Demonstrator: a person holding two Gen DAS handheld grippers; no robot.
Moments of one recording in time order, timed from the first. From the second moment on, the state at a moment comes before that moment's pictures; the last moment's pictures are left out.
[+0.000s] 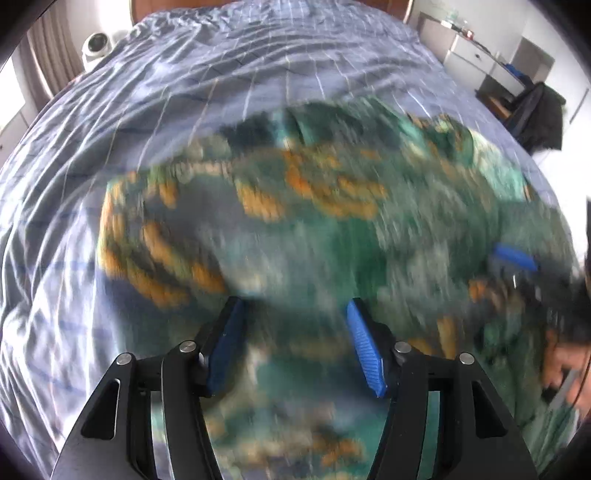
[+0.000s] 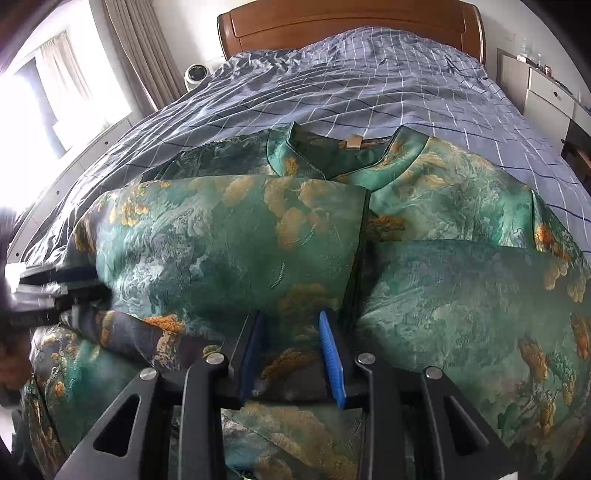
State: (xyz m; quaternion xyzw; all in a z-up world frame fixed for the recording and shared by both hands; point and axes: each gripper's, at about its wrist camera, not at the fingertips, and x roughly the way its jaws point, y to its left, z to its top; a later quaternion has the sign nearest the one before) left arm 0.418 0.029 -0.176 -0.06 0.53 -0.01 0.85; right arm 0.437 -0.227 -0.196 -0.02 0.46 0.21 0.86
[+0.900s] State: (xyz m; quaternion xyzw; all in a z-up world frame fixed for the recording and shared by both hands) left arm 0.359 0.035 -0.172 -0.06 0.49 -0.03 0.87; right arm 0.438 -0.225 -0.199 -0.02 0.46 0.20 0.86
